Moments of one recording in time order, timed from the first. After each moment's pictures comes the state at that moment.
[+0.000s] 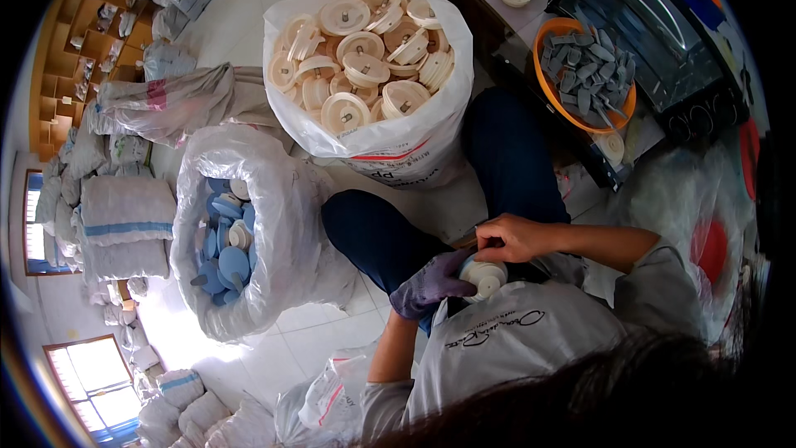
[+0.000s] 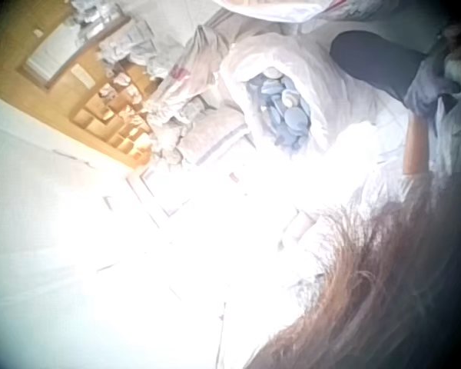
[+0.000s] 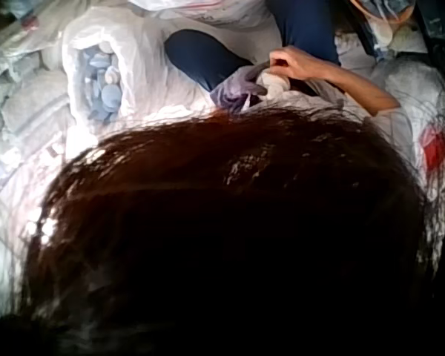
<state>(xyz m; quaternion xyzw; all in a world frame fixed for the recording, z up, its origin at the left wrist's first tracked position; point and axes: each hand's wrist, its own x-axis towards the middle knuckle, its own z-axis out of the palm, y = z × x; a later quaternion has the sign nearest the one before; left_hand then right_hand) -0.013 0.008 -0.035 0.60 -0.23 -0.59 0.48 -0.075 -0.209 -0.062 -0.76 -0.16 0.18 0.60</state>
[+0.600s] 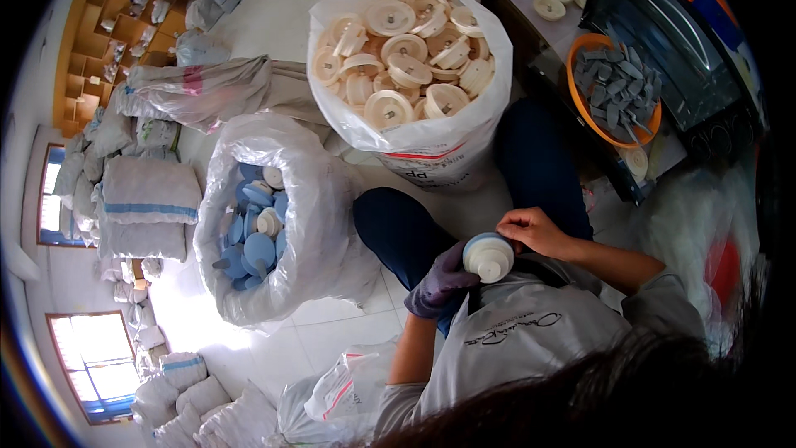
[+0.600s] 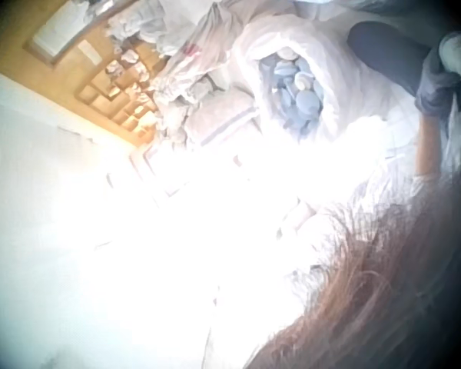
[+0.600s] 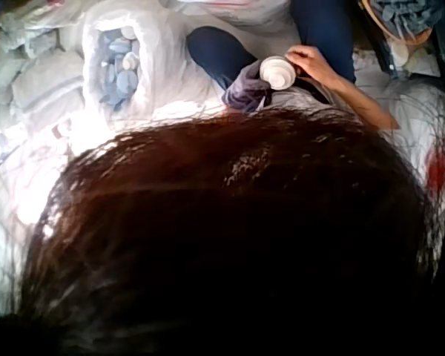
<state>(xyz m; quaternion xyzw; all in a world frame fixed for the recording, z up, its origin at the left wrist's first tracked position) -0.019 0.037 -0.057 0.53 -0.12 -0.51 0.67 -0.071 -0.195 -0.082 -0.62 0.08 0.18 0.76</state>
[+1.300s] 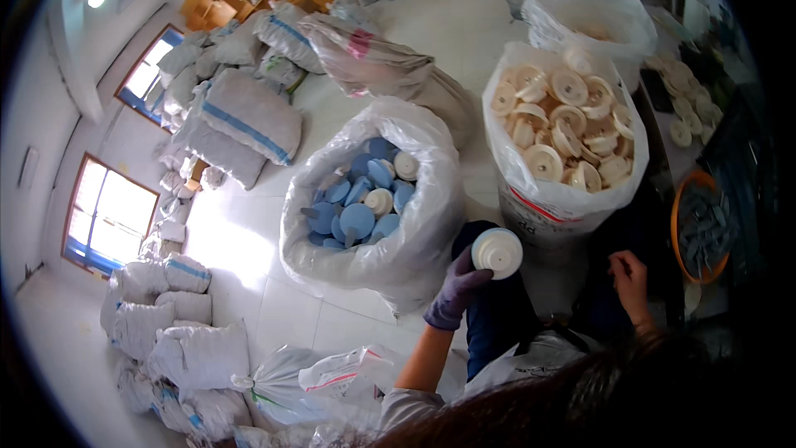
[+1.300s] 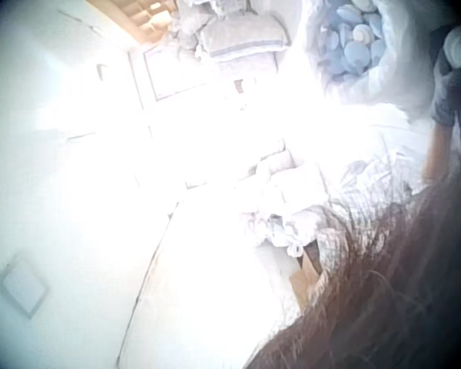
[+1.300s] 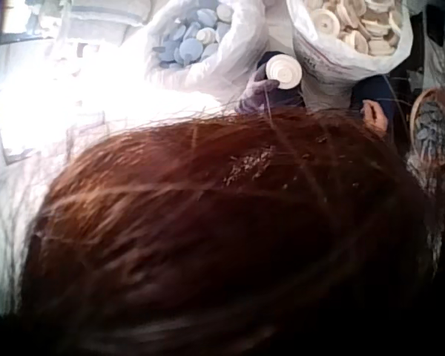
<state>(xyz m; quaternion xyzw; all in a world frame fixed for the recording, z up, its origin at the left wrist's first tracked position) 0.025 0.106 -0.019 0.55 -0.05 -0.19 0.81 -0.027 -0.241 -0.075 -0.79 0.08 -0.06 0.61</state>
